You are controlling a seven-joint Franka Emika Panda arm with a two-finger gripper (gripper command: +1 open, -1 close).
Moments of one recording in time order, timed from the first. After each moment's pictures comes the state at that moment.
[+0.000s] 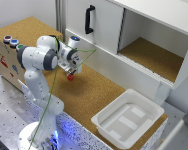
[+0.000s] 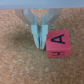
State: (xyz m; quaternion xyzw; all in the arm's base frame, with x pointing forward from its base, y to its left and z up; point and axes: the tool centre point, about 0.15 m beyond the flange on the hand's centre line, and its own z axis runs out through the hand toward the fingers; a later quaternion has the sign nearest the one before) arm 0.380 0.162 0.207 -1.00 -0.01 0.05 0.06
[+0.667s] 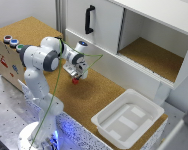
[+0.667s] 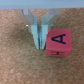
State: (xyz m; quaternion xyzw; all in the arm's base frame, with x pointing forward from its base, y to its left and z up) arm 0.379 0.095 0.206 -1.00 0.02 0.08 0.06
